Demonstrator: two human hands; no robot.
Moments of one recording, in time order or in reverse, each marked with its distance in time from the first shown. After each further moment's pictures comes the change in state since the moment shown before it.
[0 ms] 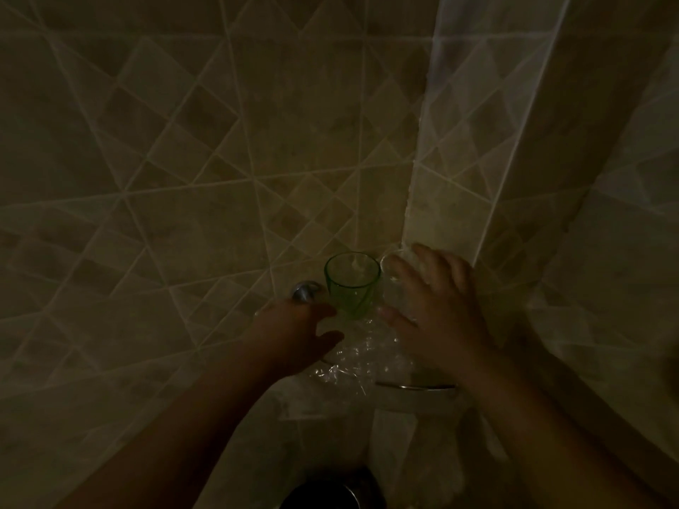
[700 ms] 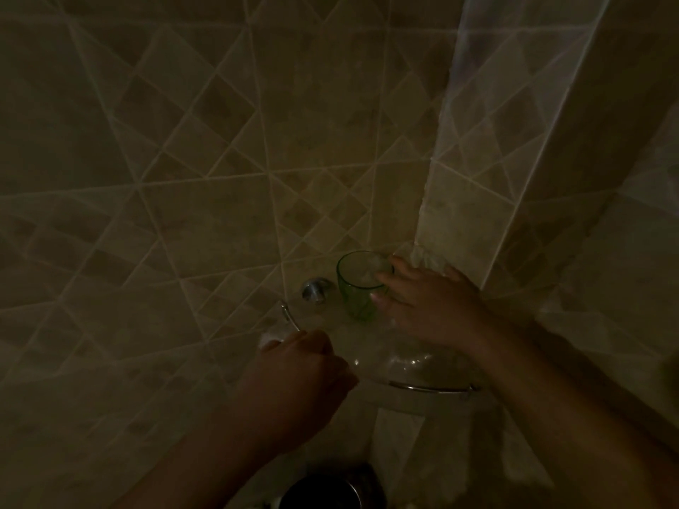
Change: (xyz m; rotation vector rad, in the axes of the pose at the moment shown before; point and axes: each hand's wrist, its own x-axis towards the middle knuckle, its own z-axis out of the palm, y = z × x) left_hand -0.068 0.023 -0.013 0.057 0.048 0.159; right_hand 0.037 -0.005 0.007 -0.022 -0.557 0.027
